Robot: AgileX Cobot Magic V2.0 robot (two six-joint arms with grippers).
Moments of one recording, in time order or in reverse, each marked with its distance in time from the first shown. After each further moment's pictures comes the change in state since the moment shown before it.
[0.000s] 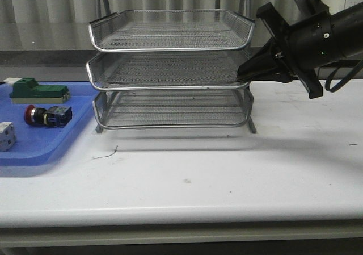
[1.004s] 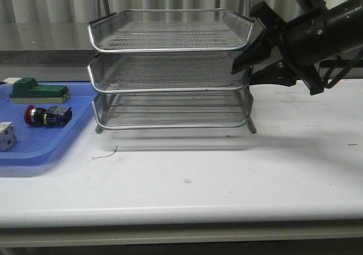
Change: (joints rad) left arm 0.000 0.000 0.000 0.000 0.000 0.000; right arm 0.046 -0.019 0.007 0.037 -0.127 0.009
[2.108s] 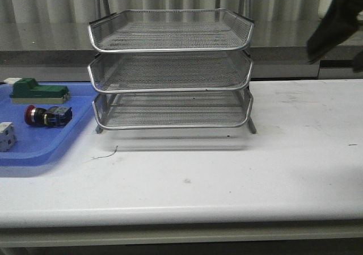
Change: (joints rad) left arm 0.000 0.000 0.000 0.000 0.000 0.000; right arm -0.006 -0.484 0.228 -0.877 -0.184 0.656
